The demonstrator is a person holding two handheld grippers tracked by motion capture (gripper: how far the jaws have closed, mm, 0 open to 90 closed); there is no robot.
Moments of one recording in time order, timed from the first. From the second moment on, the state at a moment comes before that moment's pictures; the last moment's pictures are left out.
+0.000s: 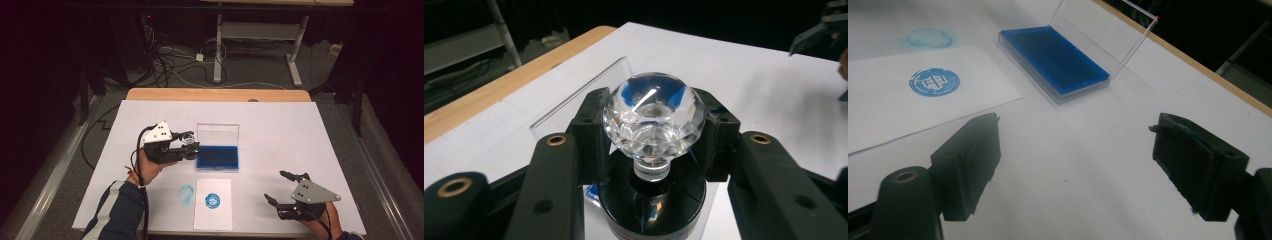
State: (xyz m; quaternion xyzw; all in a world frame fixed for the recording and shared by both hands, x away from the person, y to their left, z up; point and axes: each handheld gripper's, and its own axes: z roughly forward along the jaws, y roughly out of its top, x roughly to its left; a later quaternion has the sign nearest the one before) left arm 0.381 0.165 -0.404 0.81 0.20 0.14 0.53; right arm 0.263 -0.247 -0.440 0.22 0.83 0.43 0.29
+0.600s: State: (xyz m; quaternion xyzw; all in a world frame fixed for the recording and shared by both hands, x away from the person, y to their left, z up) left arm 0.408 0.167 -0.438 0.82 0.24 0.14 0.49; right arm 0.264 -0.246 -0.442 0.22 0.83 0.42 0.29
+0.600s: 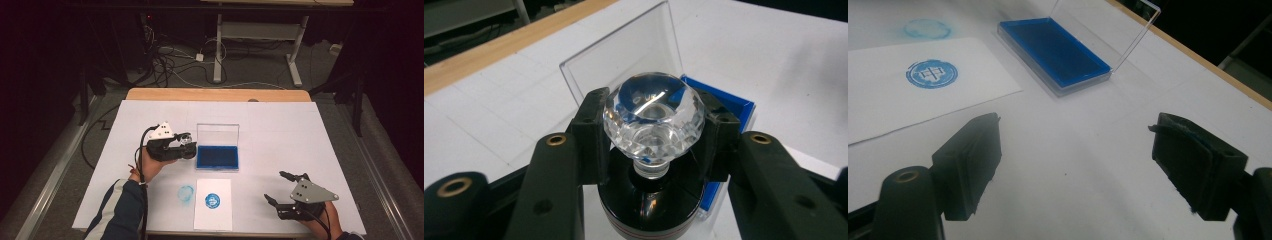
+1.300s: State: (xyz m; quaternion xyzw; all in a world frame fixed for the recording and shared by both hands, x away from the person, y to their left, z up) left arm 0.416 0.167 -0.459 0.84 0.26 0.14 0.45; right arm 0.263 -0.244 -0.444 0.21 0.84 0.42 0.28
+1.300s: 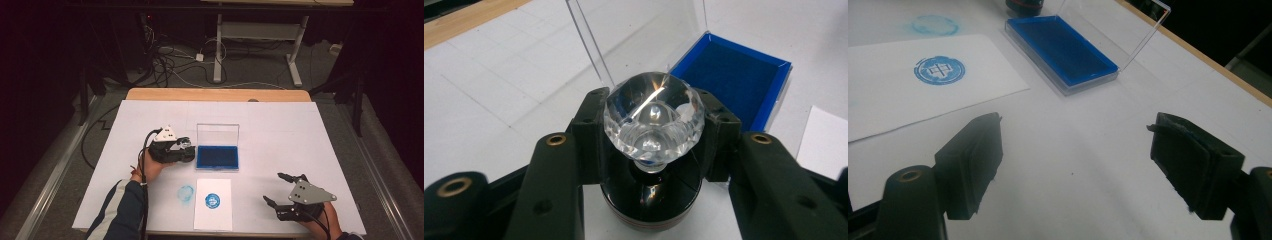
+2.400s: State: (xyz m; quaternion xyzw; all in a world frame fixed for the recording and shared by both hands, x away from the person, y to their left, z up) left arm 0.412 0.169 -0.457 0.85 0.26 0.18 0.42; right arm 0.262 -0.243 -0.444 0.21 0.84 0.41 0.28
